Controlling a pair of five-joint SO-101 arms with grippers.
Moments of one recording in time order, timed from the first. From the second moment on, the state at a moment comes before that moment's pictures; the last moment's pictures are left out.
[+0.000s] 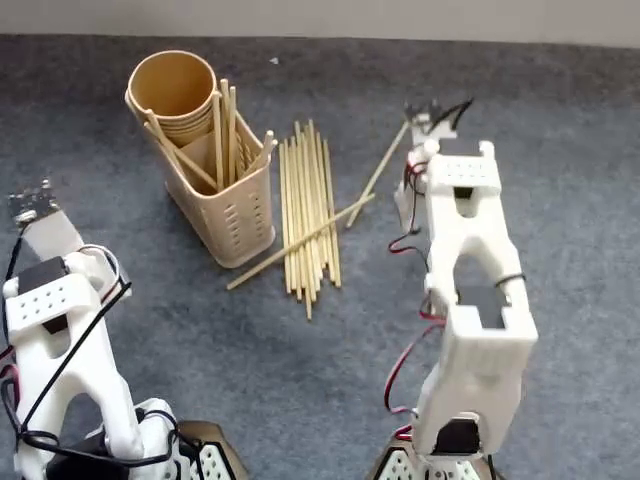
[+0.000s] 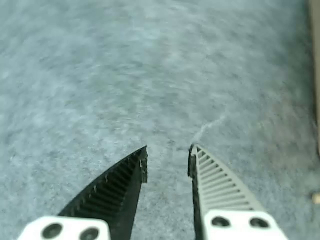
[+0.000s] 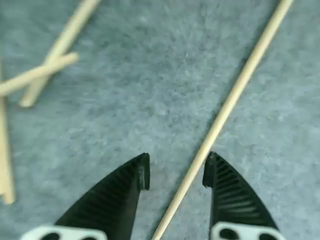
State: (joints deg) left arm -33.5 -28.6 51.2 55.2 9.5; right arm -4.1 26.7 -8.3 69.8 12.9
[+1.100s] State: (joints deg) left arm -32.7 -28.6 50.9 55.2 9.7; right arm -19.6 -13.1 -47.7 76.9 -0.6
